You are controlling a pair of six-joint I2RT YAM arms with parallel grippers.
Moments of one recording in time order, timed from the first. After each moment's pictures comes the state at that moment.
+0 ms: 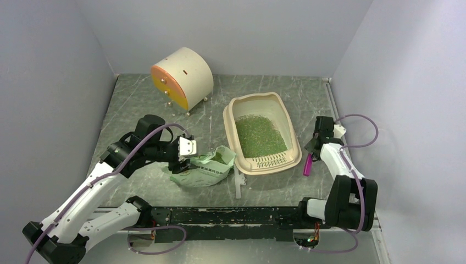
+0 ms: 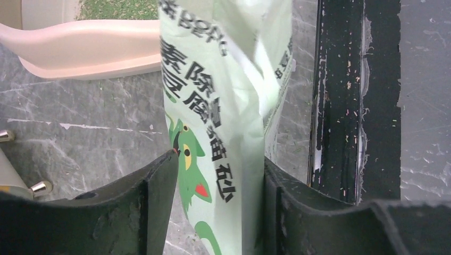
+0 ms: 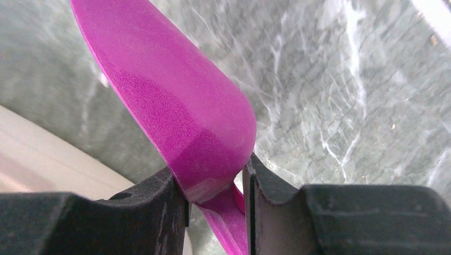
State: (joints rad) left arm -0.59 0.88 0.96 -0.79 0.65 0.66; right arm -0.14 1.28 0.67 -0.44 0.29 0.58
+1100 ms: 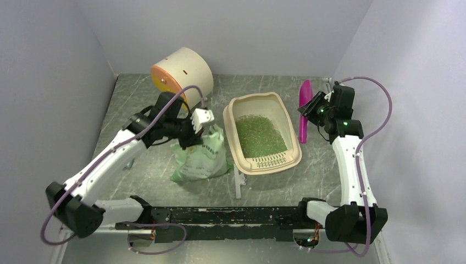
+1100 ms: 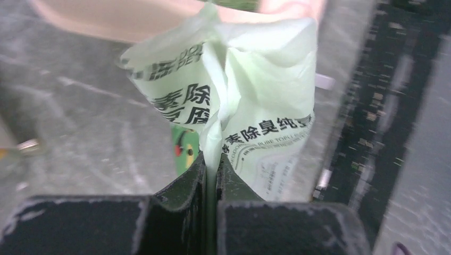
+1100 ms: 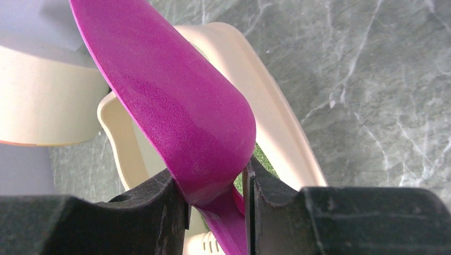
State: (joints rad) left arm -0.59 1.16 1.17 -0.83 0.55 0.45; right arm -0.10 1.13 1.15 -0.62 -0.17 0.52
